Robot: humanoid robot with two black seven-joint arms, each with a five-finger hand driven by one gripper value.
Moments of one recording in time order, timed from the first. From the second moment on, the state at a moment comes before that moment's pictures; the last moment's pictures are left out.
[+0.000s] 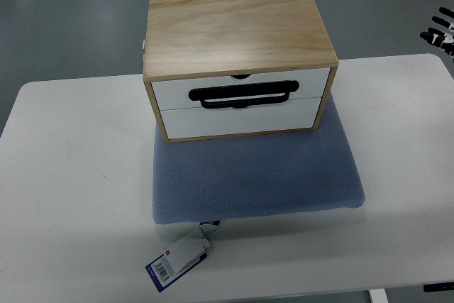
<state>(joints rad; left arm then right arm) -0.02 0.00 -0.07 -0.17 0.00 -0.02 0.08 0.74 -0.74 0.64 0.72 -0.16 0.28 0.25</state>
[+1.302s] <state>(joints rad) -0.02 0.00 -0.07 -0.17 0.00 -0.02 0.08 1.96 -0.85 -0.54 1.23 -0.17 0.55 0.15</state>
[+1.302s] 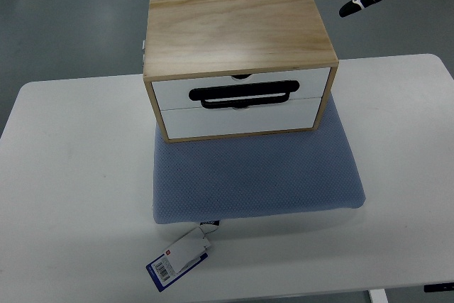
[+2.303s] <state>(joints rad) -0.02 0.00 -0.07 -0.17 0.00 -0.02 0.08 2.28 -0.37 -0.76 1.38 -0.05 0.44 -0.02</state>
